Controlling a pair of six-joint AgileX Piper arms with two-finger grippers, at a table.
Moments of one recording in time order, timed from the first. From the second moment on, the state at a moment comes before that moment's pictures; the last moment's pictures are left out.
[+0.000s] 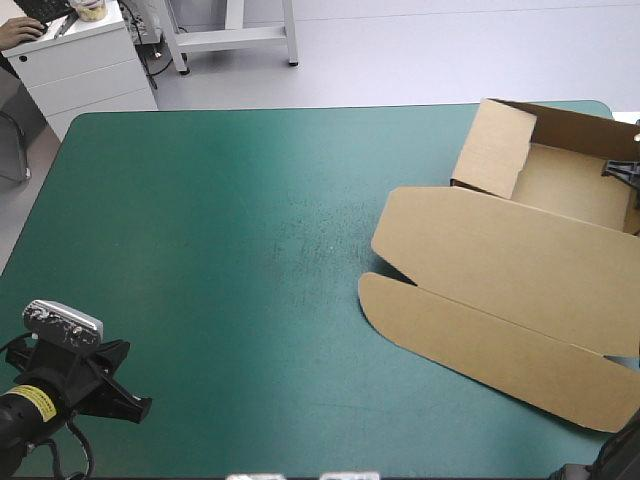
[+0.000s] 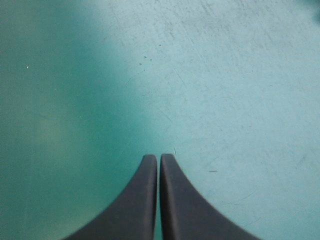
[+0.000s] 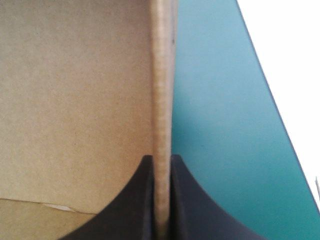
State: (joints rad) left arm -0.44 0.50 -0.76 0.10 1.07 -0.02; right arm -0.45 1.92 -1.85 0.06 1.17 -0.06
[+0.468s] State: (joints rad) left arm -0.44 0.50 -0.76 0.11 1.06 -0.02; right arm -0.61 1.95 -1.85 0.22 1.14 -0.12
